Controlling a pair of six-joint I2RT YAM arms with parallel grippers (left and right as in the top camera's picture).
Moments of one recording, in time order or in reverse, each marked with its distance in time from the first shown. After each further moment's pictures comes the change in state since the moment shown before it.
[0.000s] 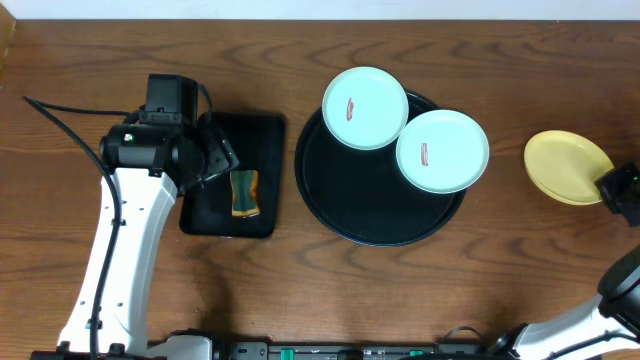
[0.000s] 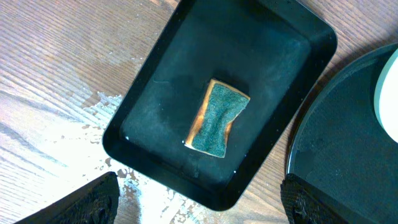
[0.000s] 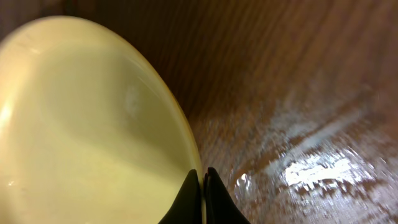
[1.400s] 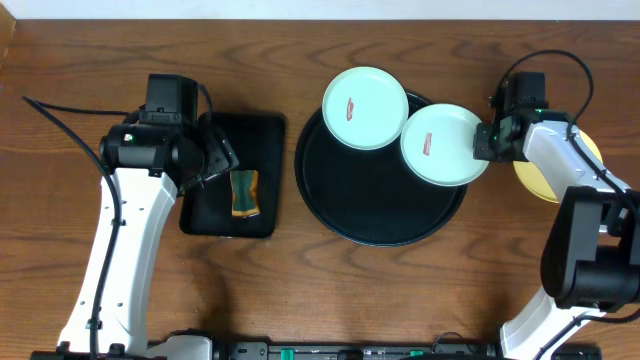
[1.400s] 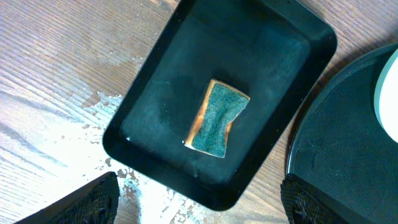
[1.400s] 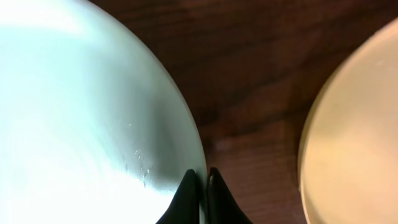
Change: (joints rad) left arm 0.000 0.000 0.000 0.000 0.000 0.000; right arm 0.653 0.007 -0.003 0.069 0.151 -0.285
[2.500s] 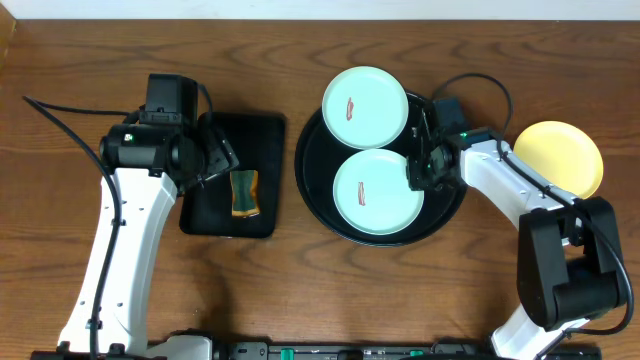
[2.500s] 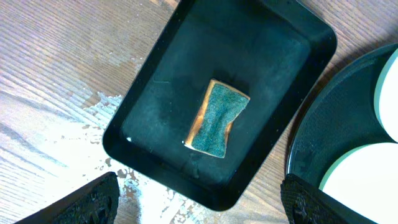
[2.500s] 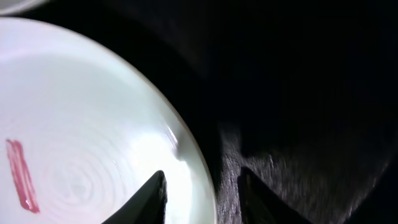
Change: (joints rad) left arm 0.000 0.000 0.000 0.000 0.000 0.000; right arm 0.325 -0.057 -0.126 -0.017 -0.134 0.117
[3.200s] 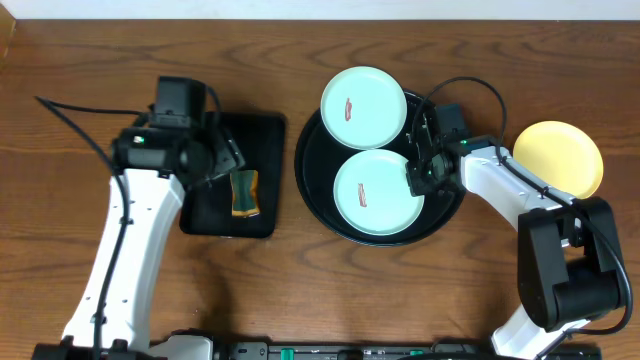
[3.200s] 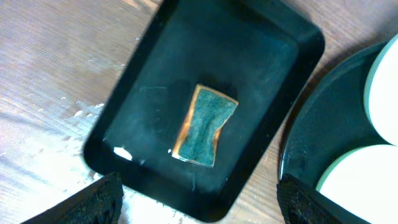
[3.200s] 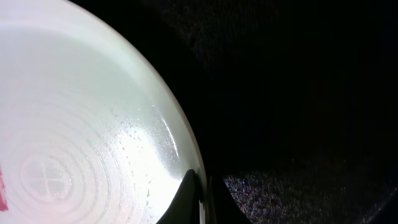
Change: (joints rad) left arm -0.038 0.005 -0.066 0.102 0.002 -0.010; right arm -0.004 -0.003 -0.058 0.073 0.003 -0.121
